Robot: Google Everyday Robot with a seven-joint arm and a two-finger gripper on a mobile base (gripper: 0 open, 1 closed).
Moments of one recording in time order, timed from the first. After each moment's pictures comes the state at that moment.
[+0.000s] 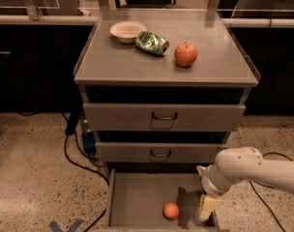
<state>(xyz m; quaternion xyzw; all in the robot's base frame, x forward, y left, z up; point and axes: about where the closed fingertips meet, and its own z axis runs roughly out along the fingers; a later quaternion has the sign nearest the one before) 0.463 -0.207 0.455 -0.66 0.74 0.06 0.12</state>
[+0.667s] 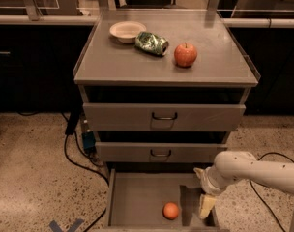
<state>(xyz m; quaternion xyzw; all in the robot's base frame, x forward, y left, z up) 0.487 -0.220 0.388 -0.68 0.72 0.08 0.12</state>
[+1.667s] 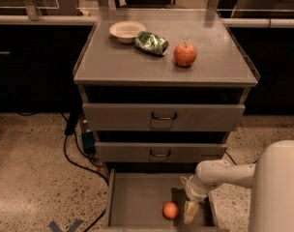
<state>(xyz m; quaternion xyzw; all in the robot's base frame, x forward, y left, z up) 0.493 -0.172 0.304 -0.69 0.71 0.10 0.11</state>
